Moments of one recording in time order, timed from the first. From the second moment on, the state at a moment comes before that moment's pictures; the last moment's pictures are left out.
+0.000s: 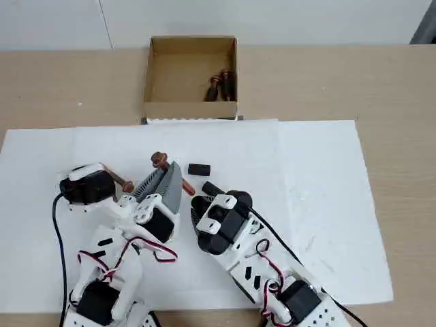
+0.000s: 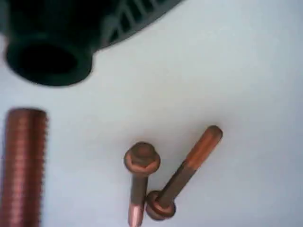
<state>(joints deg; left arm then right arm) 19.9 -103.3 84.5 38.6 42.9 -44.4 -103.5 95.6 33.9 6.5</state>
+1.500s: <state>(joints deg) 22.8 -103.7 83.3 44.2 40.5 -44.6 -103.4 95.6 31.5 9.9</state>
